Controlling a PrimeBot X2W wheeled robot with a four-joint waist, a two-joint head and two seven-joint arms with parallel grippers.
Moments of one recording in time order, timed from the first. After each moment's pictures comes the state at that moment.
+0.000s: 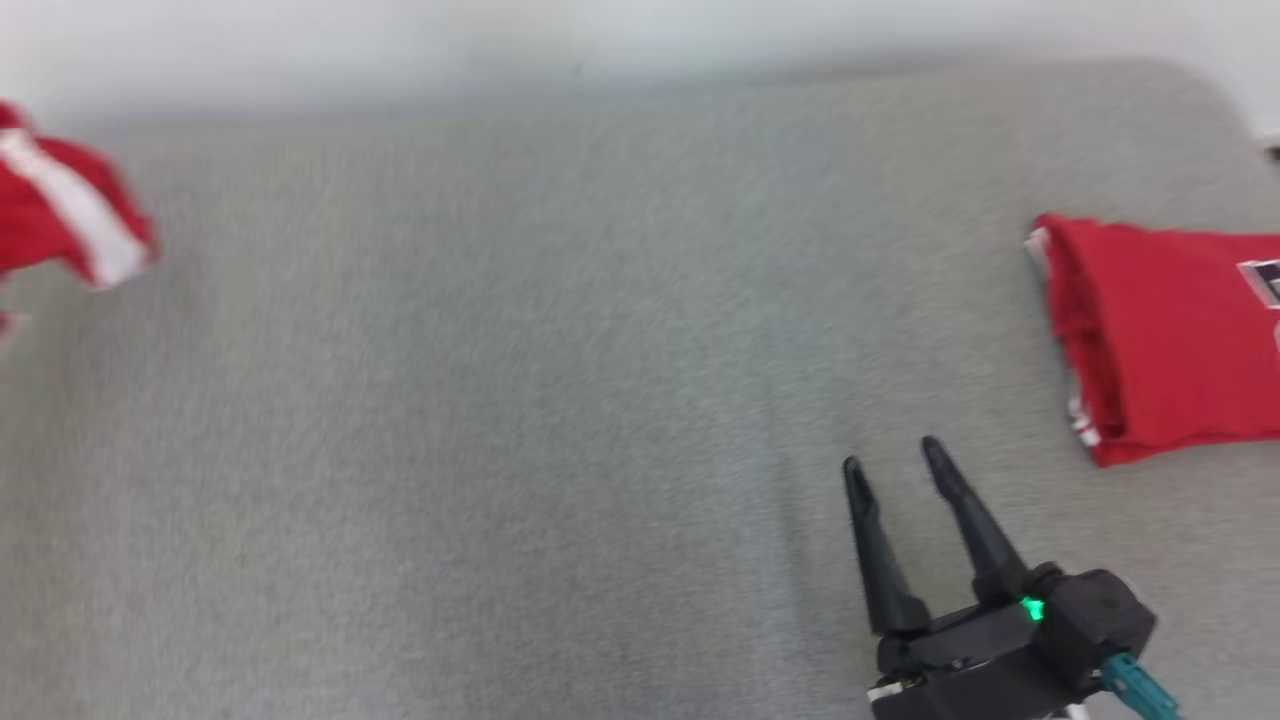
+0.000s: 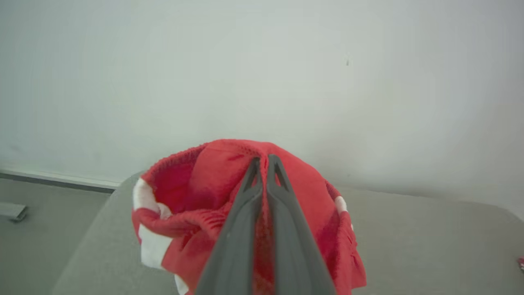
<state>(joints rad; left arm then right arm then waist) -0.74 0.67 0.12 0.19 -0.77 -0.03 0.59 -0.06 -0.07 0.22 -0.01 0.21 0.13 -0.23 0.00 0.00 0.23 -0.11</state>
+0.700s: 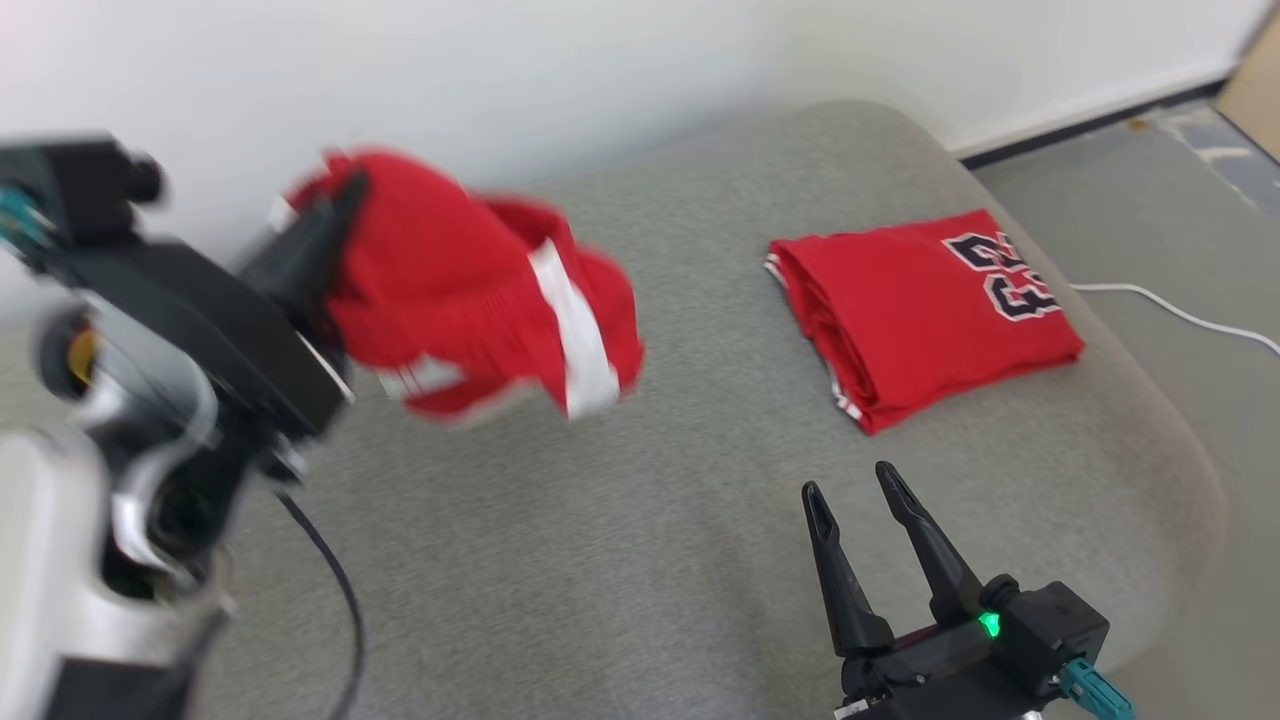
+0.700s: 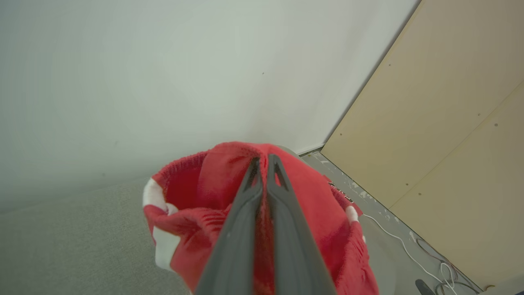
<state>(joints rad) -0.64 0.33 -0.14 -0.09 -0.84 0.01 0.59 -0.07 -0.05 0.28 0.06 0.25 0.13 -0.24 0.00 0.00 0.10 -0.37</state>
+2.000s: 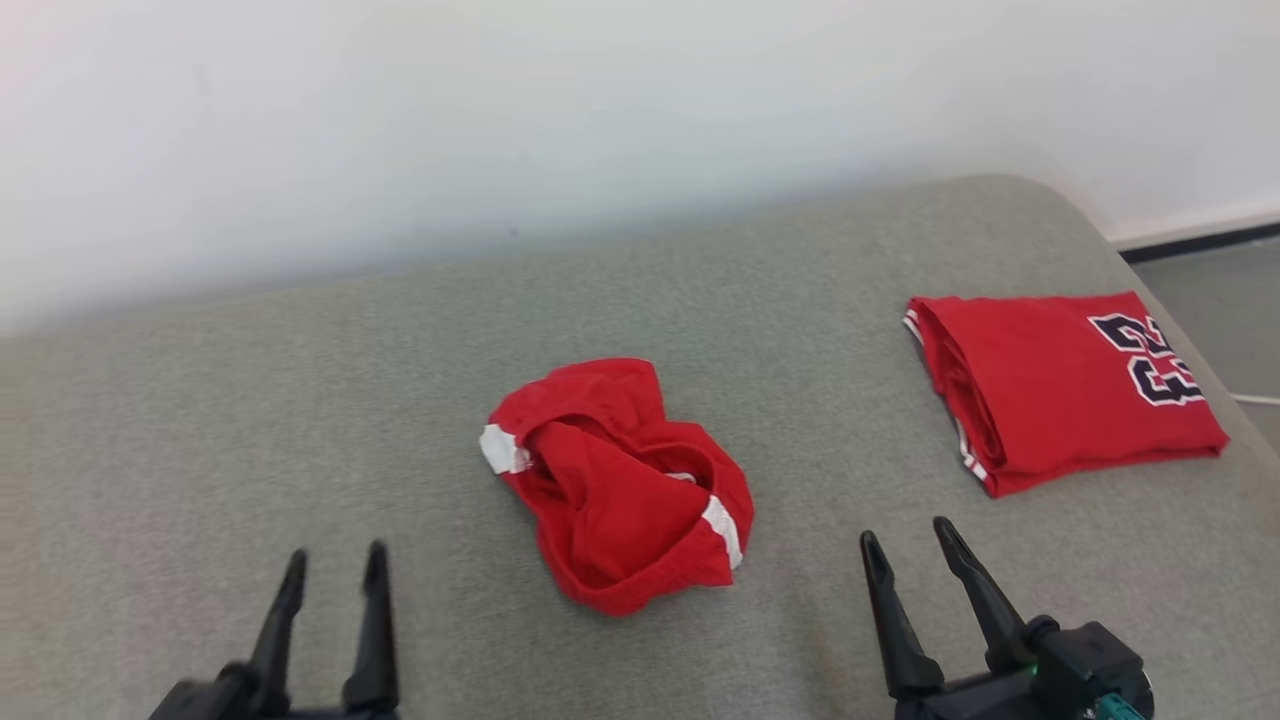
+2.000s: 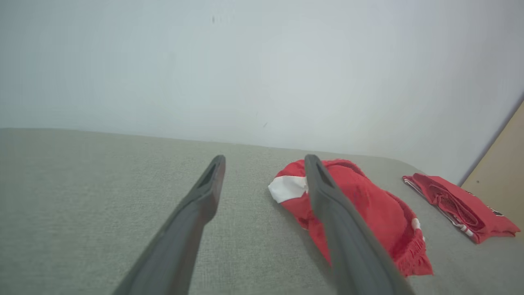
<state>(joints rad) -0.03 0.08 -0.08 0.13 -0.35 -0.10 -0.26 0.00 -0.07 0.20 0.09 0.22 0.13 -0.22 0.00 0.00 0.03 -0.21</state>
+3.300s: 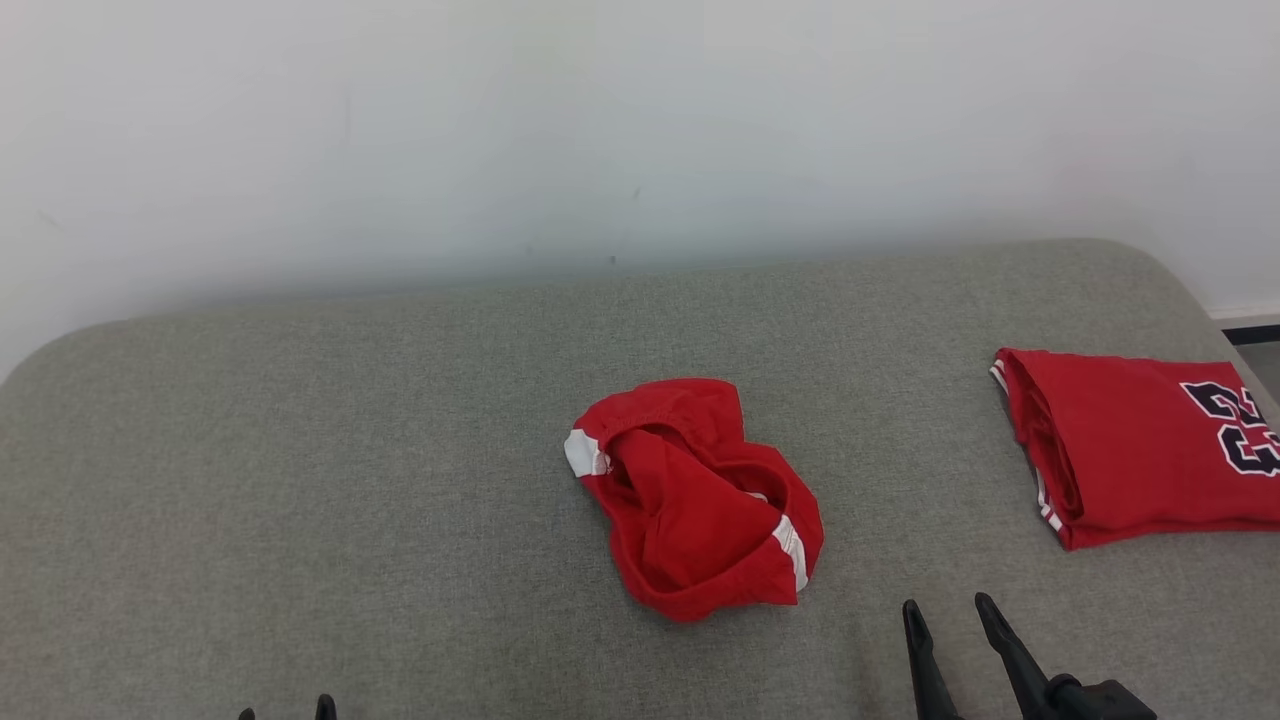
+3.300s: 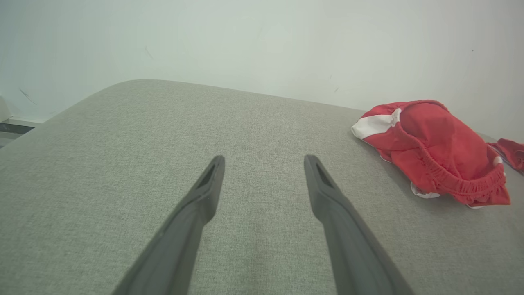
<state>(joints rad) 0.22 0.05 0.08 0.11 -0.24 -0.13 -0.26 0.07 -0.05 0.10 0.23 0.18 0.13 -0.26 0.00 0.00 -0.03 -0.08</state>
